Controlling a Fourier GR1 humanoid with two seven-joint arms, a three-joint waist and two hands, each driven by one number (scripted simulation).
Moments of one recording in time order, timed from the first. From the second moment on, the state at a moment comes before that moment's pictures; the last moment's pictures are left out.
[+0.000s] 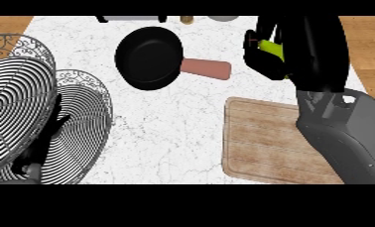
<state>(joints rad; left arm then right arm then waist) 0.01 0.36 0.00 -1.43 -0.07 0.16 0.34 -0.74 -0.41 0.37 -1.71 0.82 -0.07 0.74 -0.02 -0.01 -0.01</state>
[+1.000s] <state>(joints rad) -0.03 0.35 -0.01 -1.42 -0.09 0.13 0.36 -1.29 -0.07 0.26 -1.28 0.79 0.10 0.86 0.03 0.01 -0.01</state>
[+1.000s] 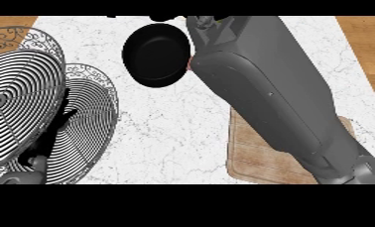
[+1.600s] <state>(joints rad) -0.06 0.34 -0.02 -1.41 -0.10 0.12 0.34 -1.37 0.00 0.23 -0.82 0.63 -0.05 0.74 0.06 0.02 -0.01</state>
